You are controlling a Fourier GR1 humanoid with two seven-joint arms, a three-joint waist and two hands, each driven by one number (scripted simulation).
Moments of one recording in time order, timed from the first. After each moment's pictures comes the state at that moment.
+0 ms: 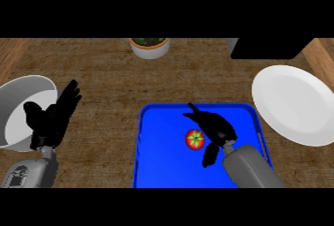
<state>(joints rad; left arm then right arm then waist) -0.16 0.24 0.06 -1.41 0.06 0.01 0.17 -0.36 -0.10 0.39 -1.14 0.83 0.25 0.10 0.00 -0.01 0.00</state>
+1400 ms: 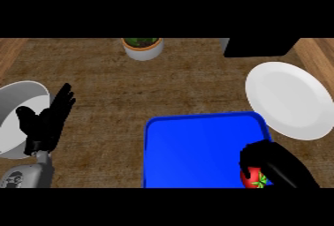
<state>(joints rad) -0.12 0.23 0.10 -1.44 0.04 0.01 0.17 0.11 -0.46 0.30 -1.75 0.78 0.04 -0.45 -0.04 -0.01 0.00</state>
